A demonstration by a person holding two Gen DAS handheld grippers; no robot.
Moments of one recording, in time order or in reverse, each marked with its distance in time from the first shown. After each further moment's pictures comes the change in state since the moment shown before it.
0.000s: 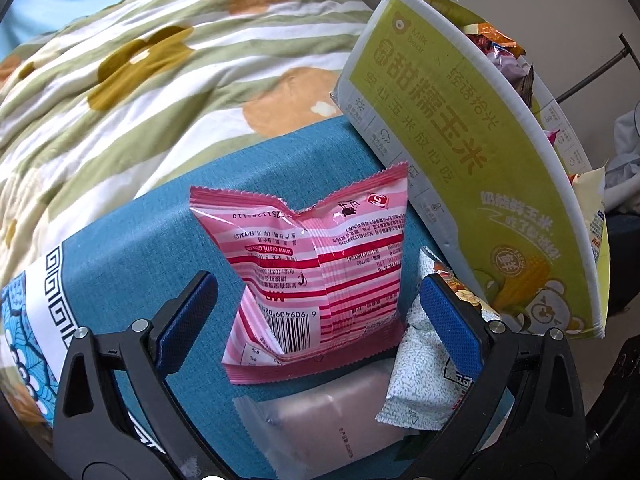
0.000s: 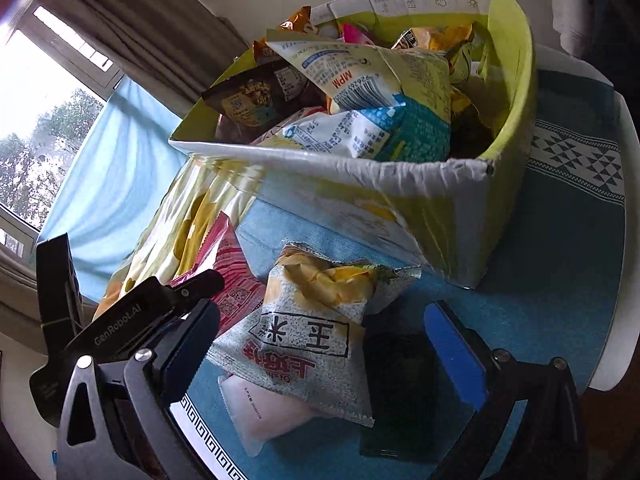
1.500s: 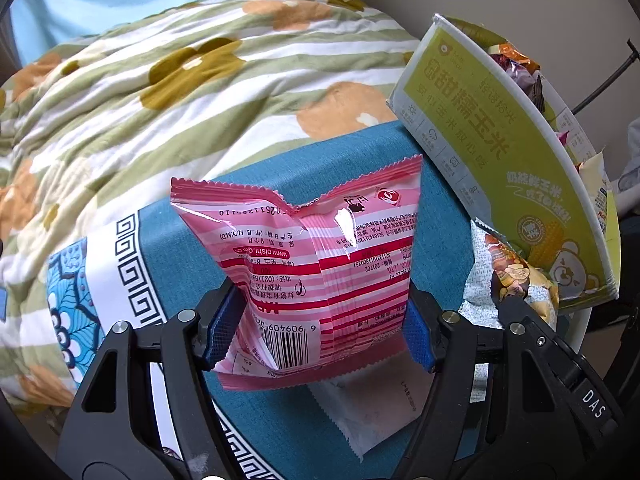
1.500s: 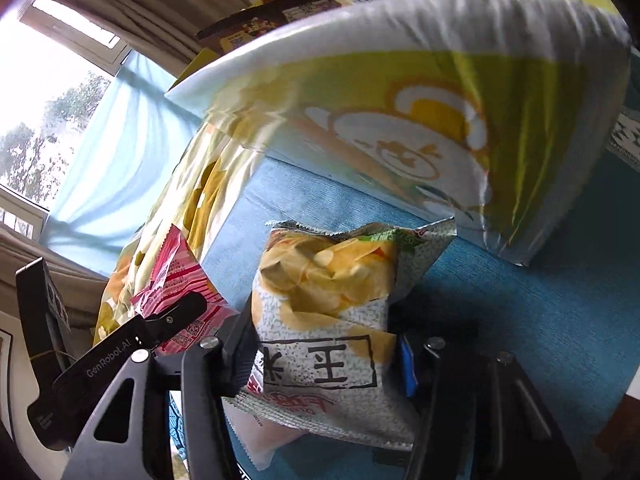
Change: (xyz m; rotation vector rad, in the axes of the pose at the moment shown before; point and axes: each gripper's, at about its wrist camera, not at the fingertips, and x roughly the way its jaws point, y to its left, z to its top) left arm -0.052 0.035 -0.038 -0.027 -0.079 0.116; right arm 0.025 0.012 -0.012 -0.088 0.088 0.070
